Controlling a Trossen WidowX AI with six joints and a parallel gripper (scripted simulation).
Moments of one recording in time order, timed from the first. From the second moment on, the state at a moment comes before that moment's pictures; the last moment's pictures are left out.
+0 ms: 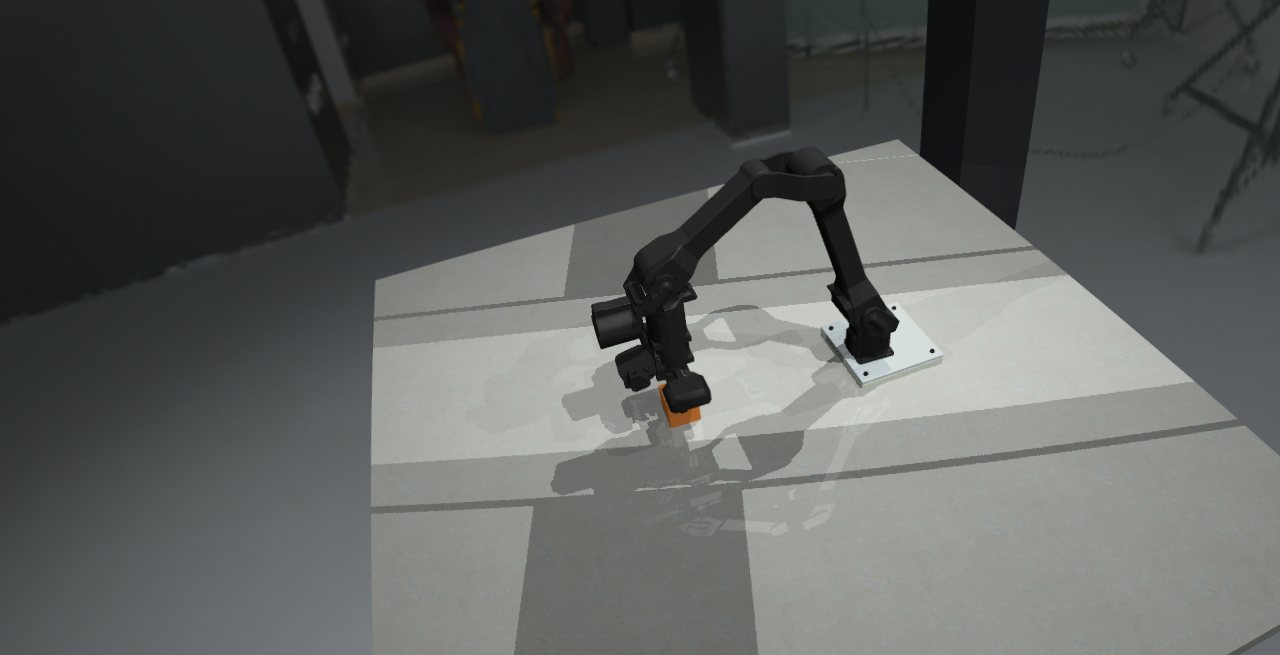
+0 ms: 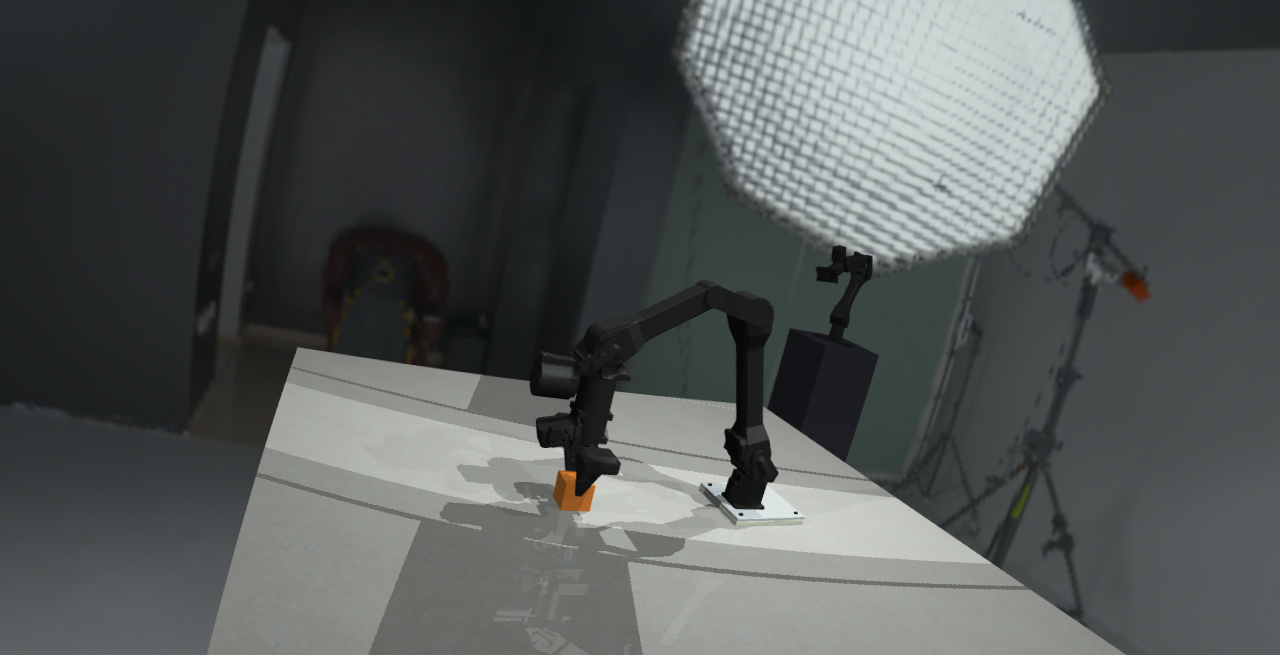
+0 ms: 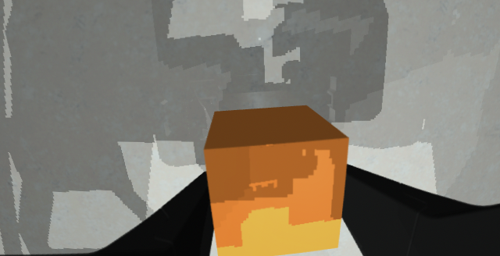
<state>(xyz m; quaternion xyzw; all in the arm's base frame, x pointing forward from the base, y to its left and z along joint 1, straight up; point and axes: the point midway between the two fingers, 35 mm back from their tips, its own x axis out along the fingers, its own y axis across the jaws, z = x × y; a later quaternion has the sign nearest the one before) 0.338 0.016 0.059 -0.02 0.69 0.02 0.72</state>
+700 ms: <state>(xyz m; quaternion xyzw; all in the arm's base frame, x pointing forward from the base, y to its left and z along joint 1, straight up) 0.339 0.016 0.085 -0.02 0.67 0.02 0.74</state>
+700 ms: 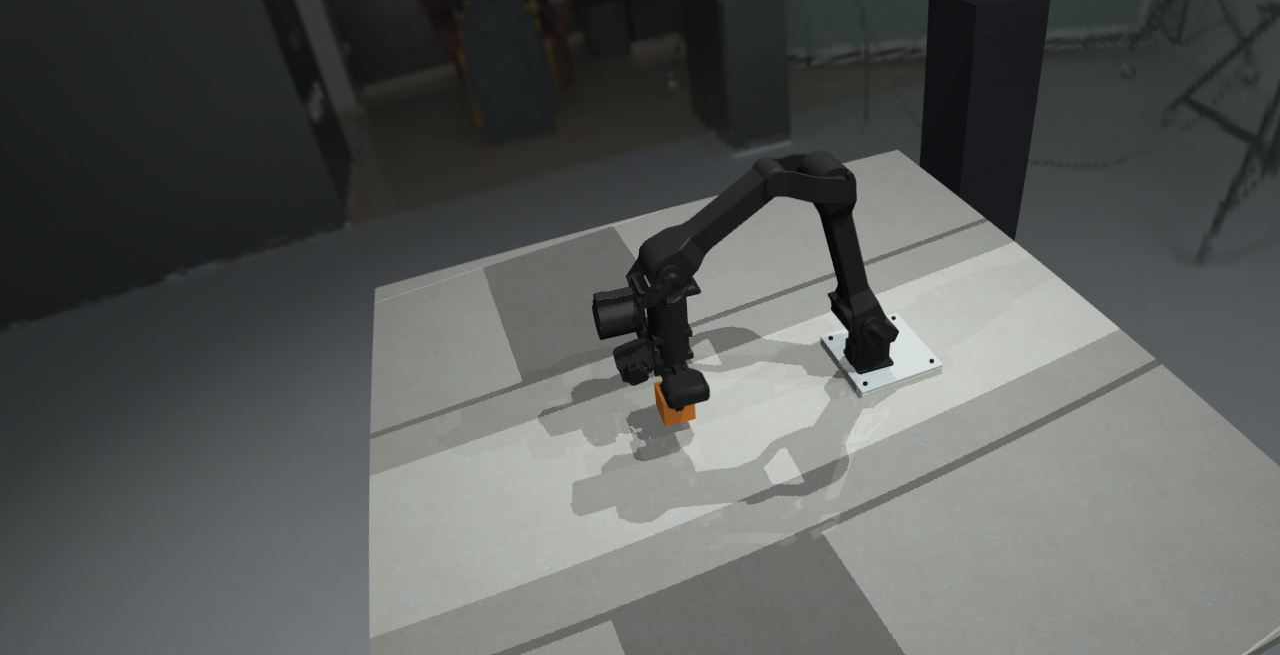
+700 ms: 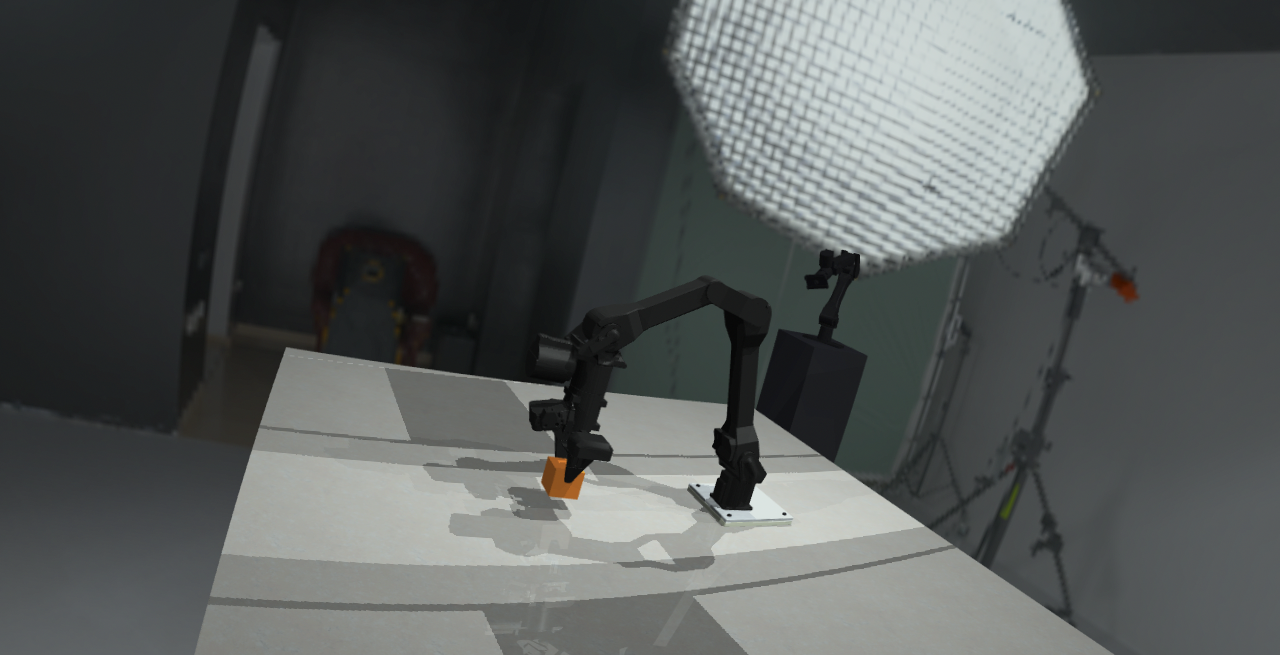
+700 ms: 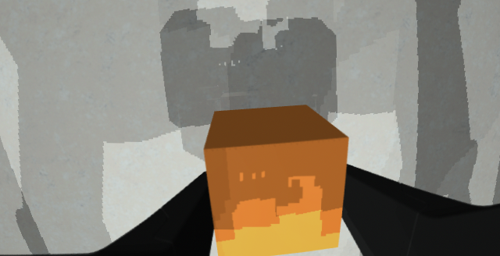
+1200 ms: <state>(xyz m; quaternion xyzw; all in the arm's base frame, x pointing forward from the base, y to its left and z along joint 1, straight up) 0.338 0.016 0.081 -0.02 0.58 0.02 0.81</state>
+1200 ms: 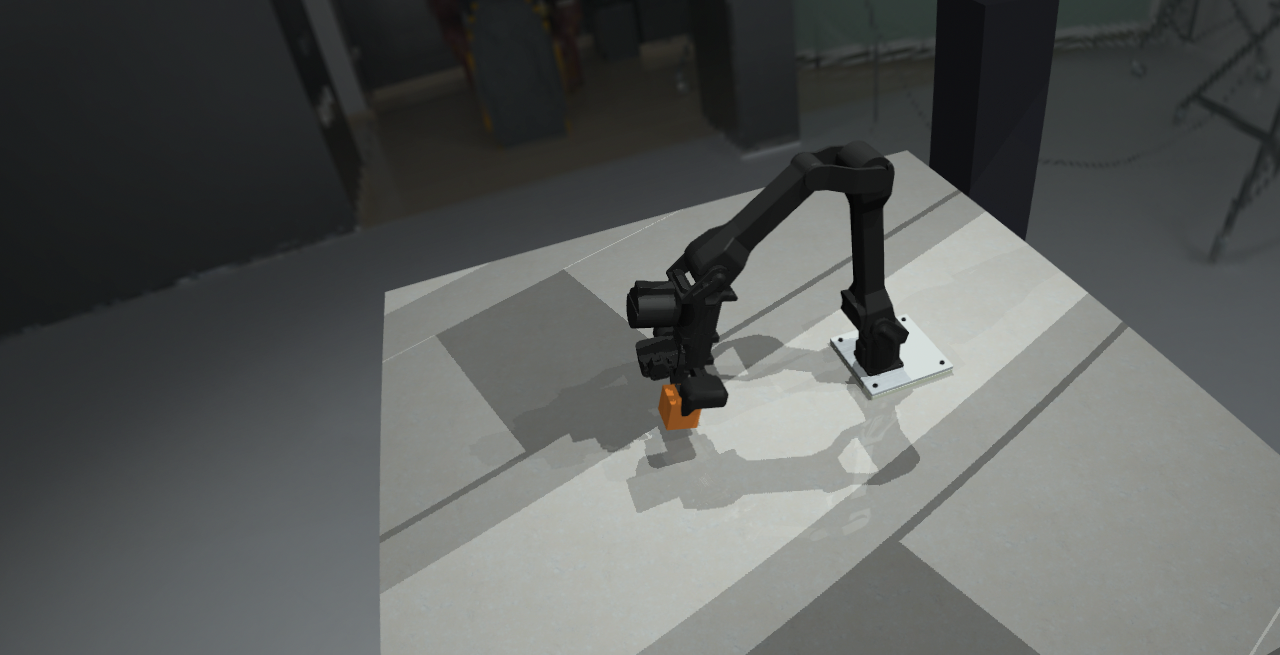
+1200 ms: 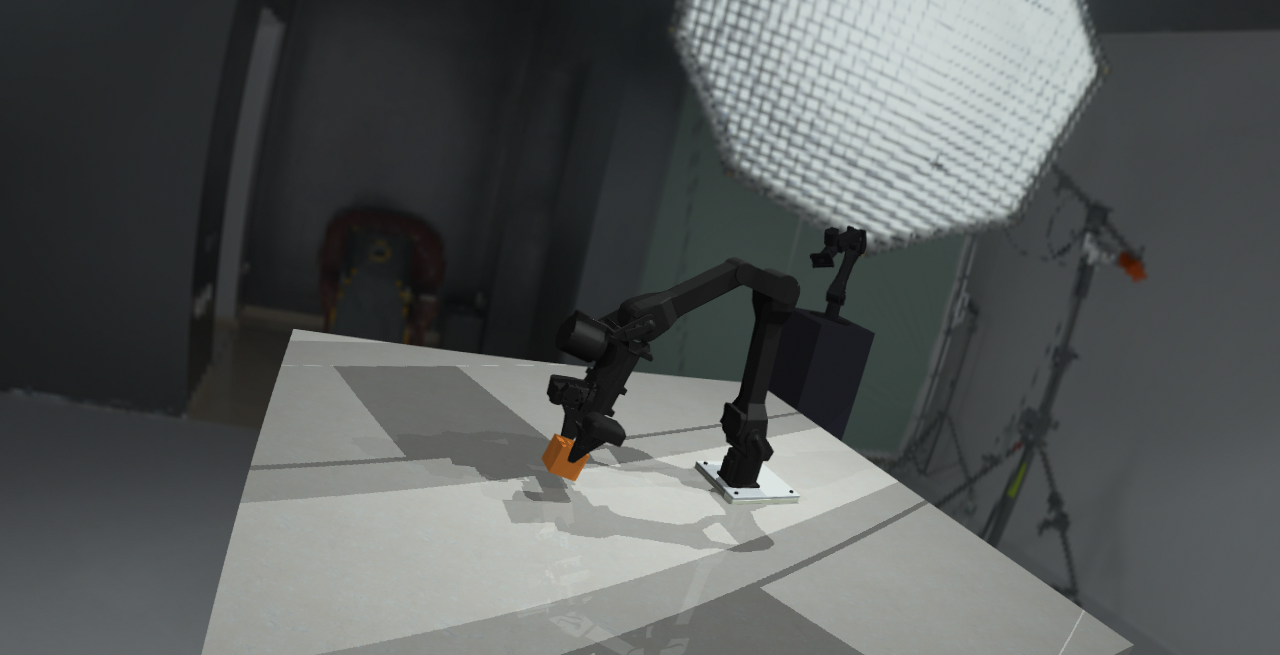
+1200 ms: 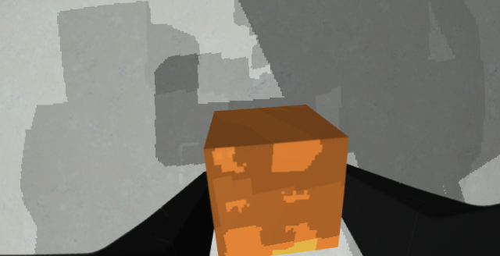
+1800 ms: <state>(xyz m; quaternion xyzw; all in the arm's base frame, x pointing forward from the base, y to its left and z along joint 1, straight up) 0.334 0.016 0.080 -0.01 0.48 0.02 0.87</state>
